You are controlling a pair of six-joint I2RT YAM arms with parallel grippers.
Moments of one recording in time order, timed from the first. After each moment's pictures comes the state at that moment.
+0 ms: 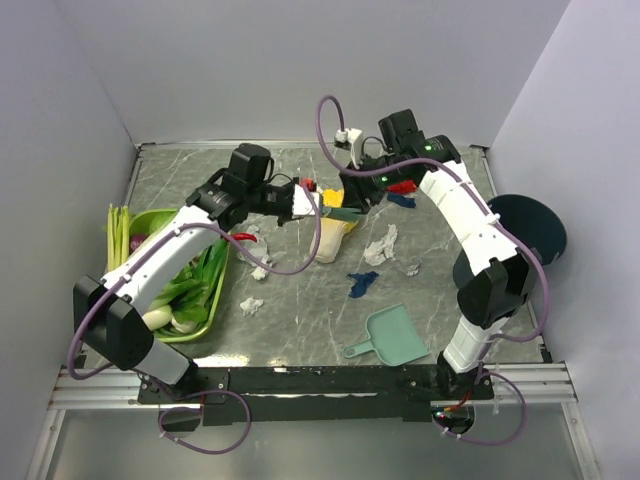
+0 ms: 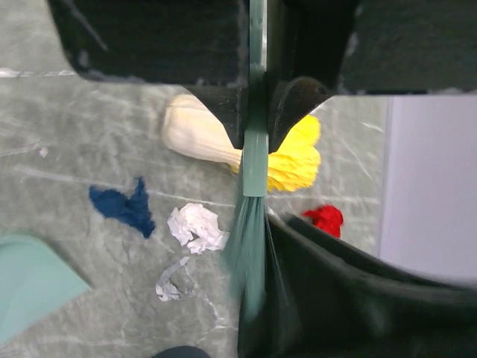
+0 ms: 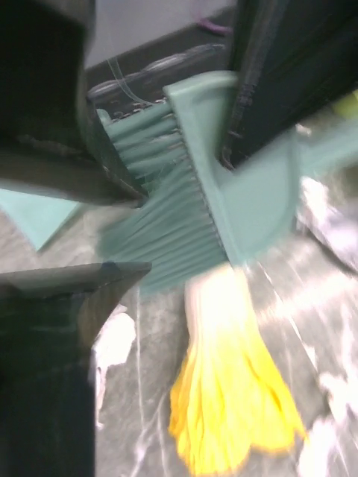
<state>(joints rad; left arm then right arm) -0.56 1.50 1.42 -0.47 0.78 0.95 0.40 1.74 1.87 -1.11 -0.66 -0.43</state>
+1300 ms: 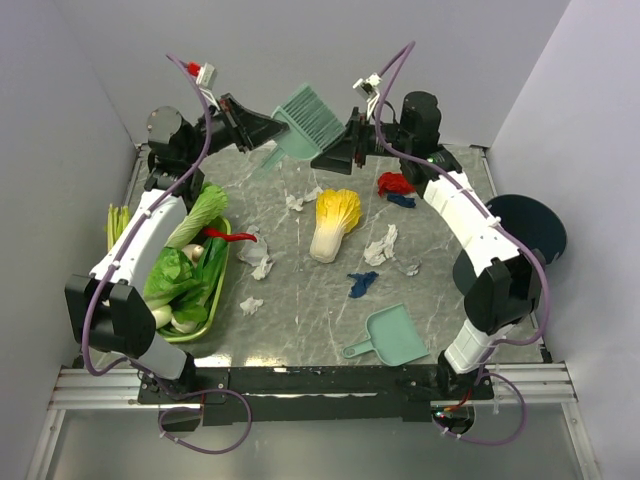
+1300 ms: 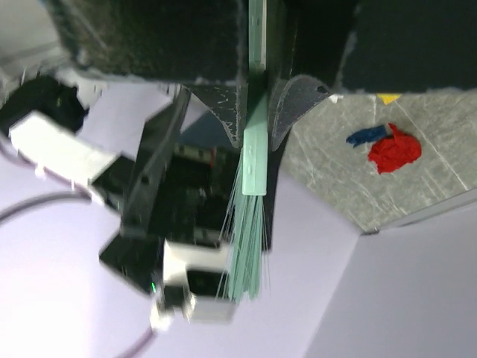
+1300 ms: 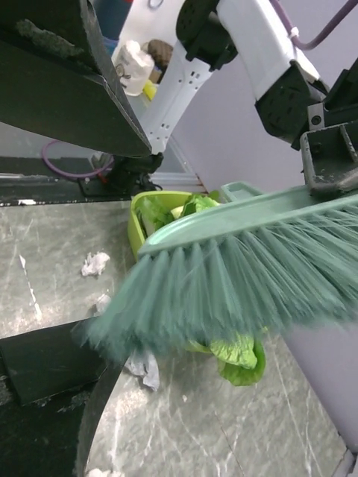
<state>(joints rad) -0.21 1.53 1.44 0.46 0.85 -0.89 0.35 1.68 1.65 0.00 -1.07 0.51</state>
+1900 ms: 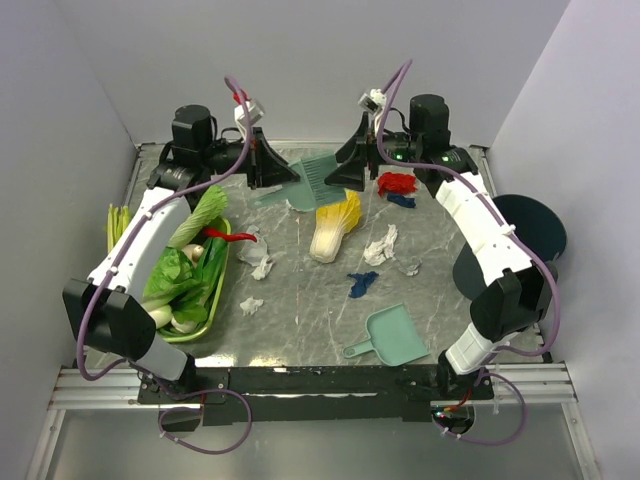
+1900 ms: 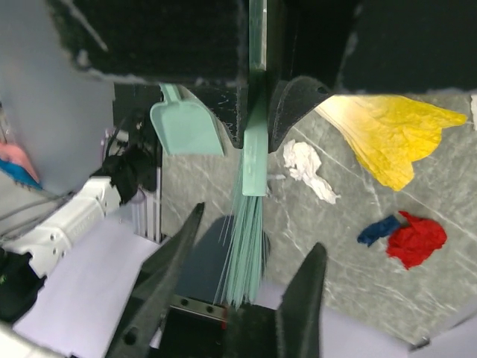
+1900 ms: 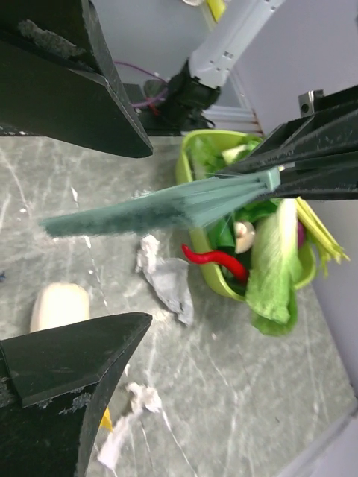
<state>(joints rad) -0.27 1.52 1.52 -0.17 1.13 -0.20 0.31 1.62 1.70 -0.36 -1.07 0.01</state>
